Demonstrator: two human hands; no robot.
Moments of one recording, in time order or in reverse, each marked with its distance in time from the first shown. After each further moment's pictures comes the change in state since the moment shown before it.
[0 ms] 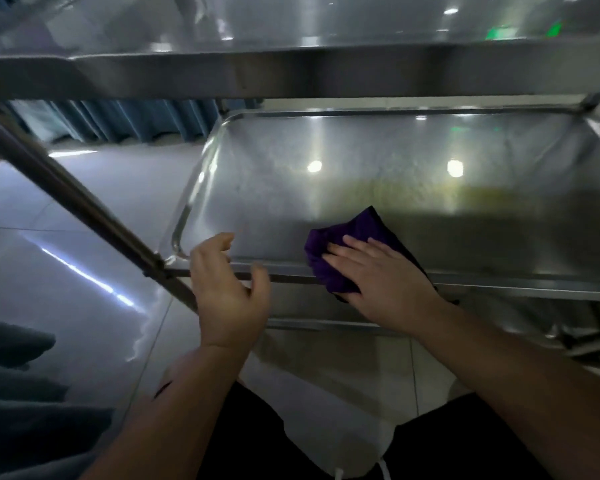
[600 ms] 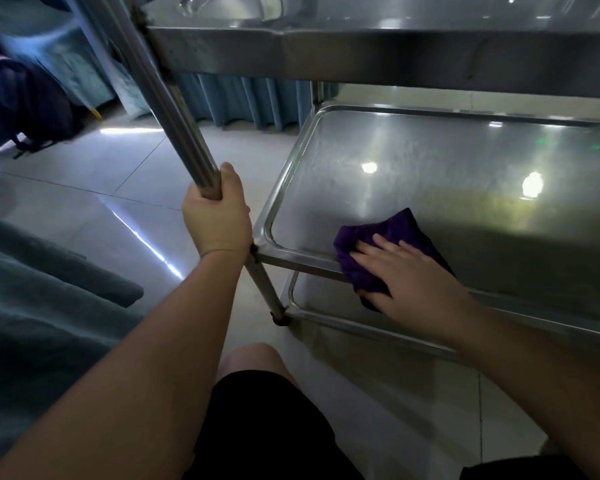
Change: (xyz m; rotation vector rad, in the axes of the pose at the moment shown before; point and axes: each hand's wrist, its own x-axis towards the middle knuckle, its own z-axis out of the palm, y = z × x) left_hand 0.135 -0.069 -0.086 -0.355 0.396 -0.523; right_hand 0.088 -0.081 0.002 0.082 -0.060 -0.087
